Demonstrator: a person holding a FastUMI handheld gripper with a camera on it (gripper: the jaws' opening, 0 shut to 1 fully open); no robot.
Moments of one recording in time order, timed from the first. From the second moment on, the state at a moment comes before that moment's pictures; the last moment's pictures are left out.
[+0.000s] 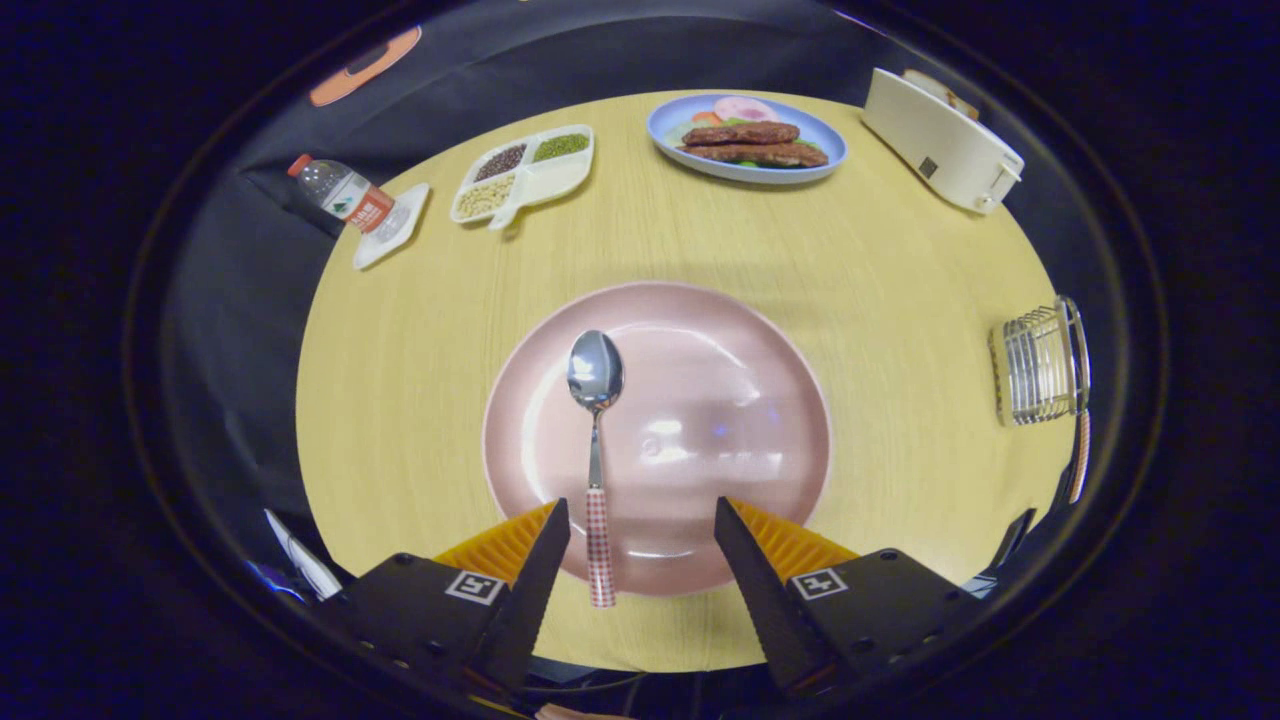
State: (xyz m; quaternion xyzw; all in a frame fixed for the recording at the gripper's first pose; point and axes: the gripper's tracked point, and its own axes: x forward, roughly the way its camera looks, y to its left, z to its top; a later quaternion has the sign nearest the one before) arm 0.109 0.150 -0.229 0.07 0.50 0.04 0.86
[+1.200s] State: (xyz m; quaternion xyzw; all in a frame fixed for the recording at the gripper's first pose) arm 0.066 0.109 -0.204 0.04 0.47 0.08 0.88
